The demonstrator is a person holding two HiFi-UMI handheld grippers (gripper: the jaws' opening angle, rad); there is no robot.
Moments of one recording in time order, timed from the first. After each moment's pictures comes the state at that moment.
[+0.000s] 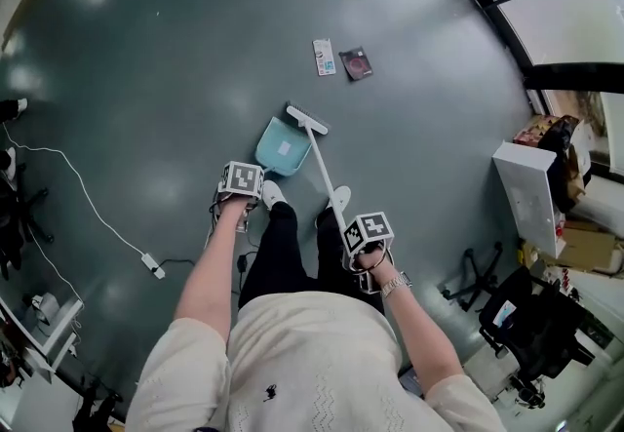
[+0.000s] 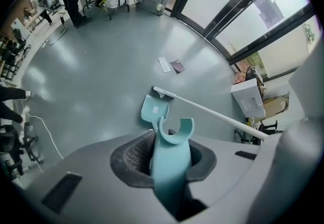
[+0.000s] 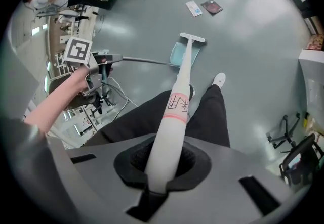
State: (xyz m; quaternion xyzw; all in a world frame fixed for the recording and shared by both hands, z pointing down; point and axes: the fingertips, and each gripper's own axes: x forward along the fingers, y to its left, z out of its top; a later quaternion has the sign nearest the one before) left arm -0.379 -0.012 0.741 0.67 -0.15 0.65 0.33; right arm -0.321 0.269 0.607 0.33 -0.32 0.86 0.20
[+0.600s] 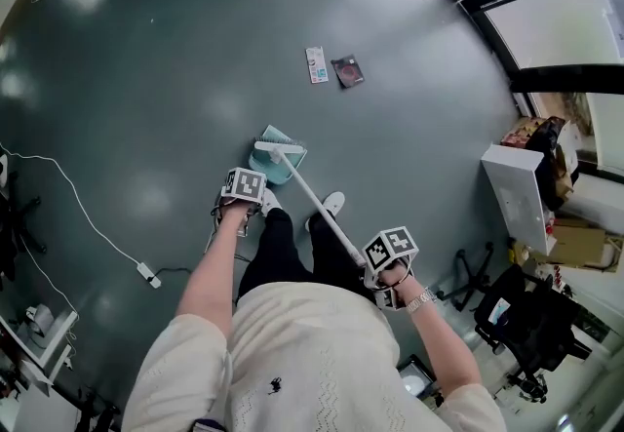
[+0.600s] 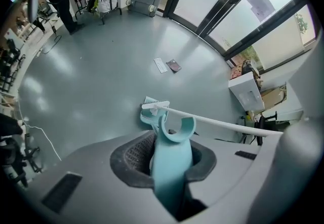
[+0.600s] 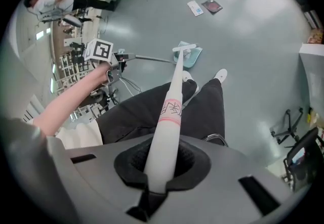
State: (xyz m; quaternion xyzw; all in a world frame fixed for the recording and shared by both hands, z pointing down) left arm -0.377 -0.016 0.738 0.69 -0.11 0.65 0.31; right arm -0.324 0.283 0.536 0.32 -0.33 0.87 0.18
